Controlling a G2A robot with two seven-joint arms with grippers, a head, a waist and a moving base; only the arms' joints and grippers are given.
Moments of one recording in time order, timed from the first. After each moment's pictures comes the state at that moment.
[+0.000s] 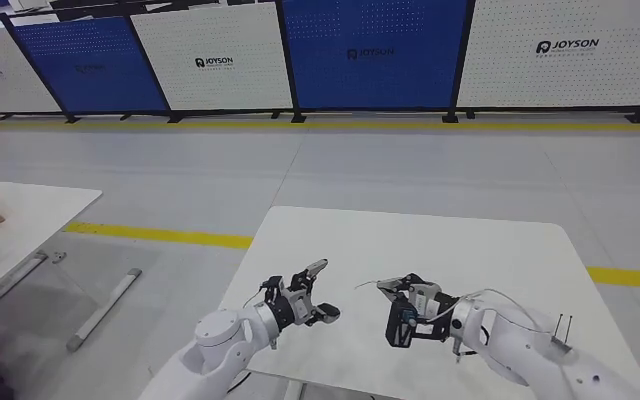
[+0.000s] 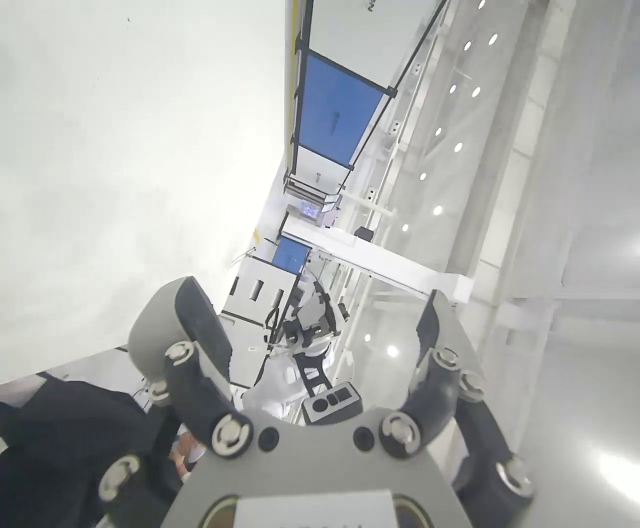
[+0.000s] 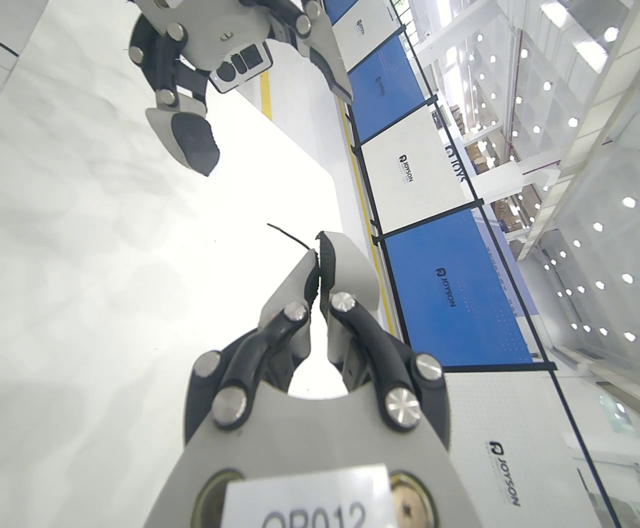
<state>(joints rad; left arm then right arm) 1.62 -1.00 -1.33 -1.92 -0.95 0.34 -0.21 -0.81 -0.83 0.49 -1.78 -1.57 -0.34 -0.05</state>
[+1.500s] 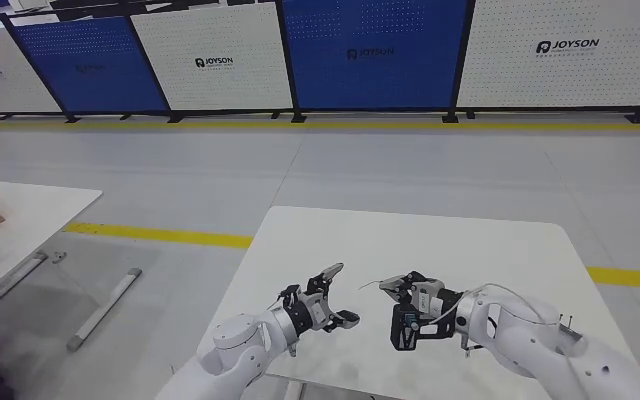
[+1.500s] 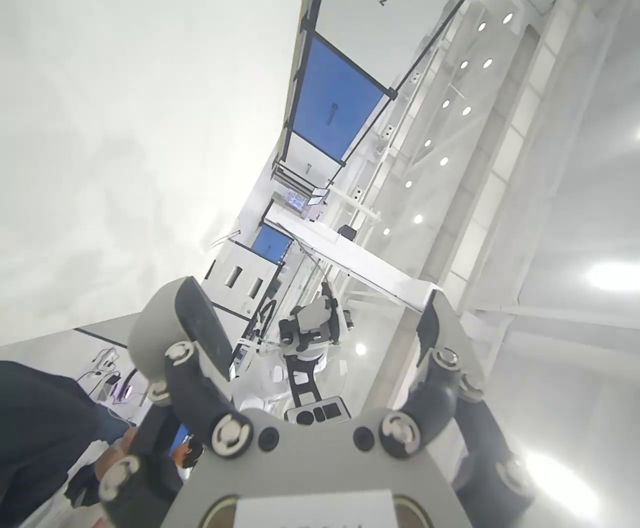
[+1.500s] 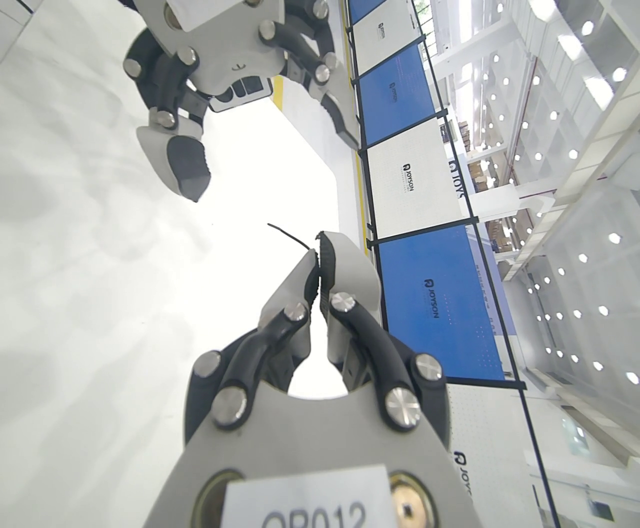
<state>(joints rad) 1.57 -1.00 -1.18 -1.92 -1.09 0.29 -0.13 -0.66 -0.78 0.35 -1.79 -1.57 -0.34 -0.07</state>
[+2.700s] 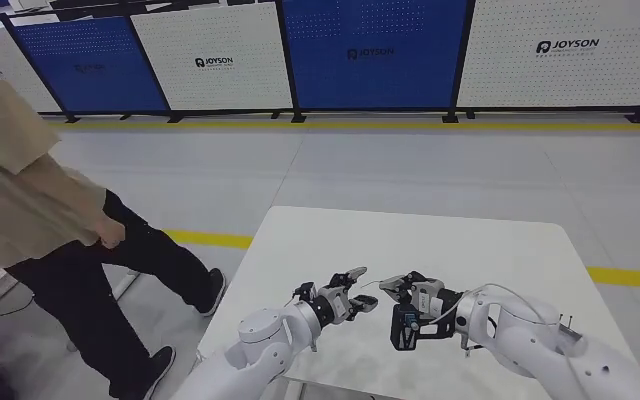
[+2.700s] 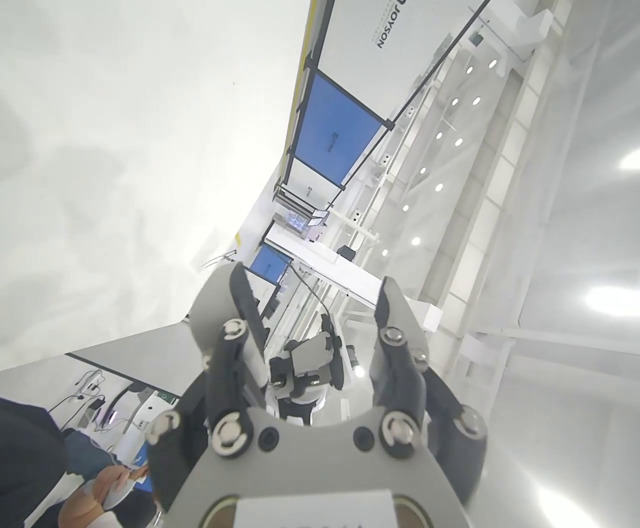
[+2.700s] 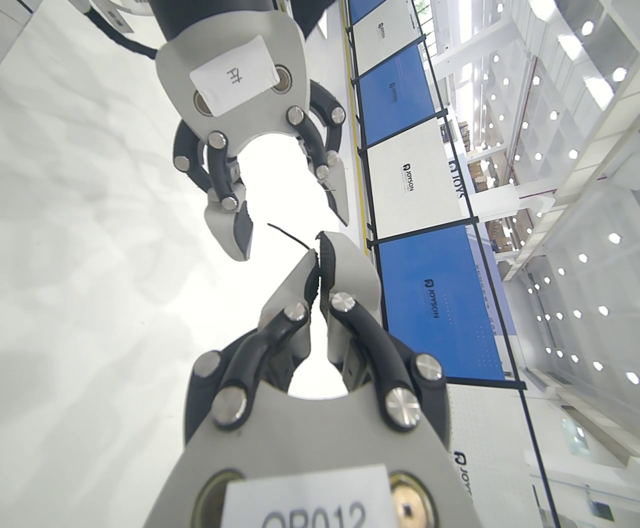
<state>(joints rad) 1.45 -1.05 -1.07 -1.89 -1.12 0.31 0.06 -0.66 -0.78 0.35 -1.79 -1.57 -0.34 -0.07</state>
